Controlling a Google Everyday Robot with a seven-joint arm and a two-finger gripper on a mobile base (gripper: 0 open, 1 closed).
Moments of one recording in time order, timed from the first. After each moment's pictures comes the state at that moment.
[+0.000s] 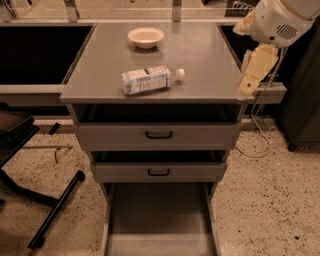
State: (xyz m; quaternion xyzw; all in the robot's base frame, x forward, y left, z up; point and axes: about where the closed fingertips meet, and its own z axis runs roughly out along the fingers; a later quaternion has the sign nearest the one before) arm 0.565 -0.182 0.988 -0.64 0.73 -0.01 0.24
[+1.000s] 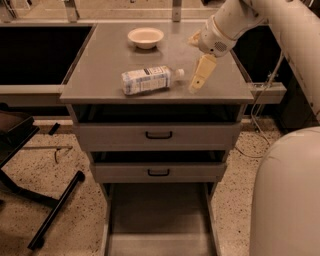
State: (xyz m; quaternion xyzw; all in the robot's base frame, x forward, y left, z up) arm 0.702 -0.103 0.902 -0.68 0.67 0.08 0.28
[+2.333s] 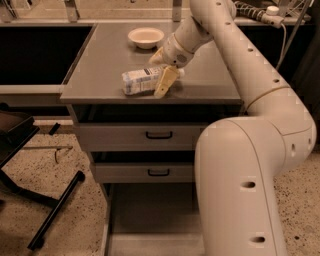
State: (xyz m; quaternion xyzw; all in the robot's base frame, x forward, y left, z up) arm 0.744 -0.002 0.840 -0.72 0.61 0.16 0.27
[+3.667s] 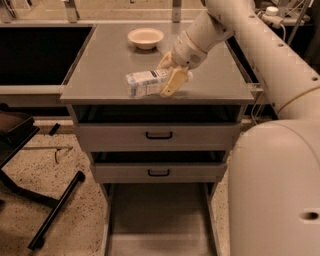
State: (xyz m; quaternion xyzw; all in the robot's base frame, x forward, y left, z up) arm 0.692 -0.018 0.867 -0.75 0.58 0.18 0.27
